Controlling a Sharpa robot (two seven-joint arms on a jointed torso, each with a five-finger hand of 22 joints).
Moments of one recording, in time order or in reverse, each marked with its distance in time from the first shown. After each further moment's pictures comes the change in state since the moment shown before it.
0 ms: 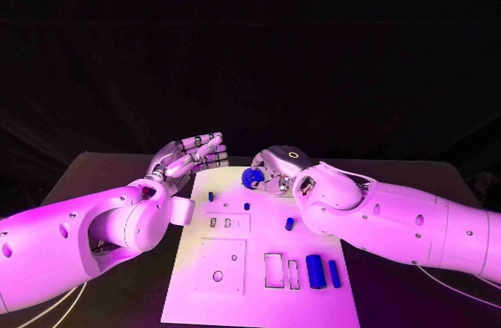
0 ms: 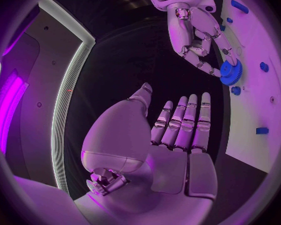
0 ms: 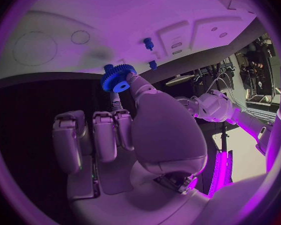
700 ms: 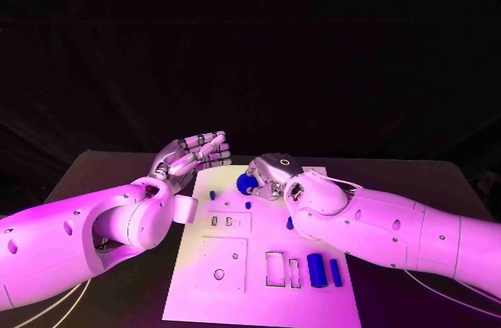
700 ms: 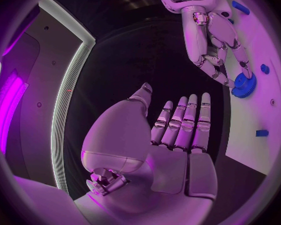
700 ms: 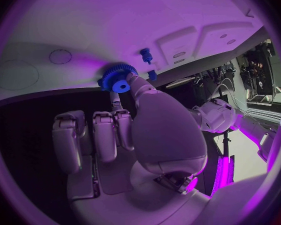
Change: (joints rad) left arm 0.000 0.005 0.000 -0.001 0.001 0.000 0.000; left_hand 0.000 0.000 0.000 0.000 0.000 0.000 0.000 -0.003 0.000 -0.007 0.000 0.000 0.000 -0.003 0.003 0.000 0.000 0.000 -0.007 0.000 0.000 -0.001; right arm -0.044 0.088 -0.002 -0.105 -0.017 -0.002 0.000; right_hand 0.000 -0.001 0.003 0.003 -0.004 0.000 0.000 0.002 -0.003 0.000 0.000 0.000 0.001 0.000 0.000 0.000 0.001 0.000 0.000 0.000 0.000 0.000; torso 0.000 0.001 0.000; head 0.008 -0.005
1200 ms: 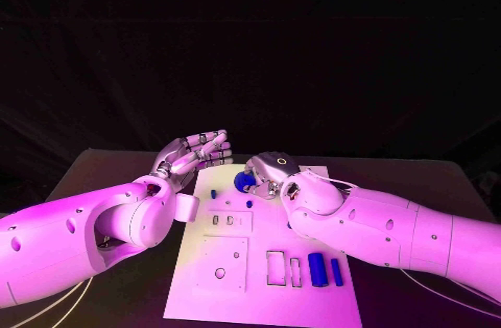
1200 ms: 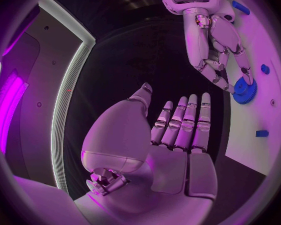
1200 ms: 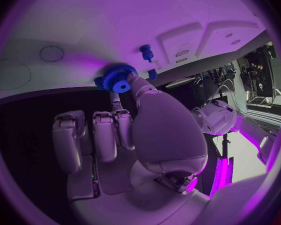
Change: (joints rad) left arm 0.000 0.003 0.000 -0.002 0.001 0.000 0.000; left_hand 0.000 0.000 0.000 0.000 0.000 0.000 0.000 0.000 0.000 0.000 0.000 0.000 0.000 0.000 0.000 0.000 0.000 0.000 0.000 0.000 0.000 0.000; right arm -0.006 0.030 0.000 -0.027 -0.015 -0.017 -0.001; right_hand -0.028 -0.012 0.010 -0.002 -0.020 0.002 -0.005 -0.028 -0.009 0.003 0.003 -0.010 0.000 0.000 0.000 0.000 0.000 0.000 0.000 0.000 0.000 0.000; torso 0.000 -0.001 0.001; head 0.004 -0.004
